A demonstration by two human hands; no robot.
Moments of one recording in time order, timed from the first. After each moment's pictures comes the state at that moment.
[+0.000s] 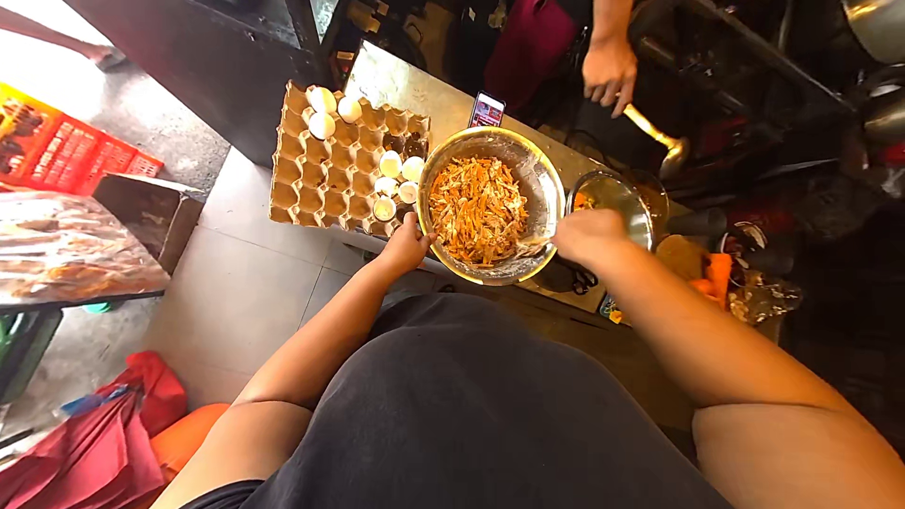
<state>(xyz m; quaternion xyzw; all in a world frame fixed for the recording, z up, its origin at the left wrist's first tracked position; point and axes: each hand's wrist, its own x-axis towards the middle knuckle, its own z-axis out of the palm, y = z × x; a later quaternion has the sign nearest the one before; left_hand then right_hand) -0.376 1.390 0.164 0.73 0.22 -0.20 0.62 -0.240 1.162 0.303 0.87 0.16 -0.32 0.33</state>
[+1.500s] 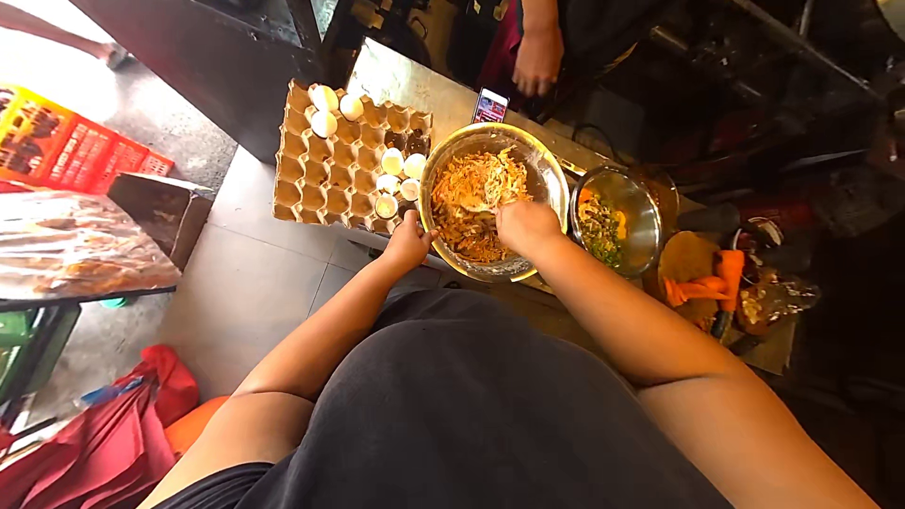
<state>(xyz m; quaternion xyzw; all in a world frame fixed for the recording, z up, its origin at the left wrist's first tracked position) -0.375 1.384 0.166 0.73 0.24 -0.18 0.61 -0.256 1.219 0.261 0.92 0.22 -0.27 0.18</state>
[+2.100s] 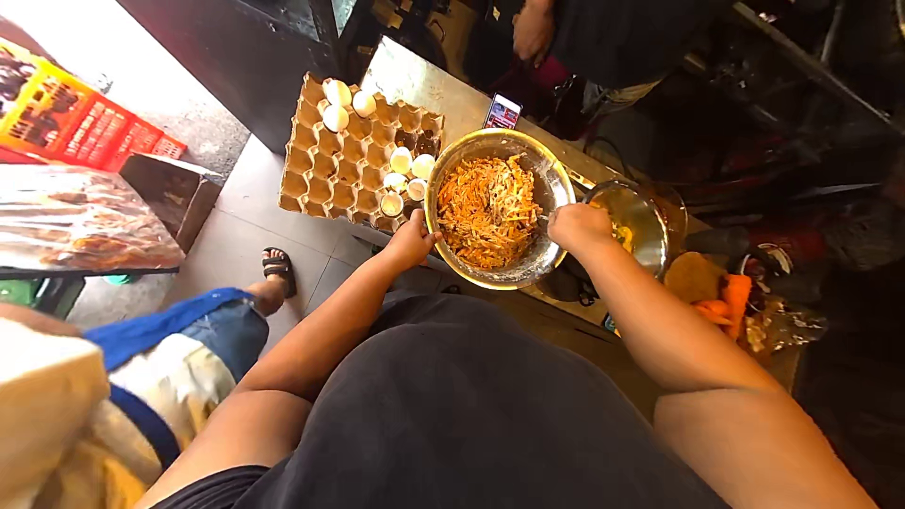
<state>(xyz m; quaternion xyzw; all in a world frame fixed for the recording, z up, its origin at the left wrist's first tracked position) -0.372 1.389 0.164 0.72 0.23 -0.20 0.62 -0.190 1.154 0.241 0.93 0.14 -0.28 0.22</state>
